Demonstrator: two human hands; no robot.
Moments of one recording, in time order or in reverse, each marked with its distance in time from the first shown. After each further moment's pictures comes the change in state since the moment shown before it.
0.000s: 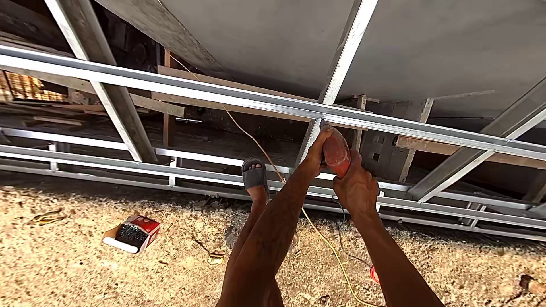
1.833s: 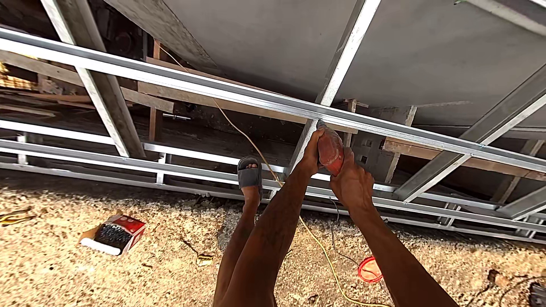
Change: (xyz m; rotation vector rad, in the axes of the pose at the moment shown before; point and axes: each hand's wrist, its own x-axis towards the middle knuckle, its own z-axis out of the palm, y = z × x) left_hand 0.029 -0.018 -0.009 -0.257 -0.118 0.032; right_hand 0.002 -0.003 0.002 -0.158 0.019 -0.081
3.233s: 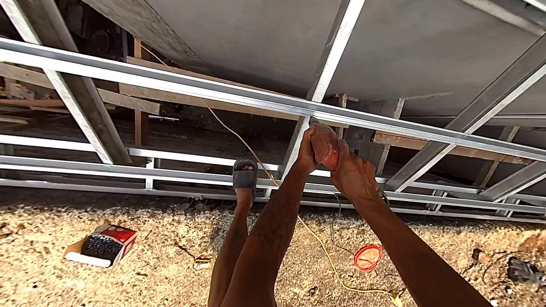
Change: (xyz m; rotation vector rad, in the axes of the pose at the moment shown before) left_hand -0.002 -0.008 0.007 -0.156 -0.131 0.114; right_hand 0.009 0.015 -0.007 -0.085 0.048 -0.131
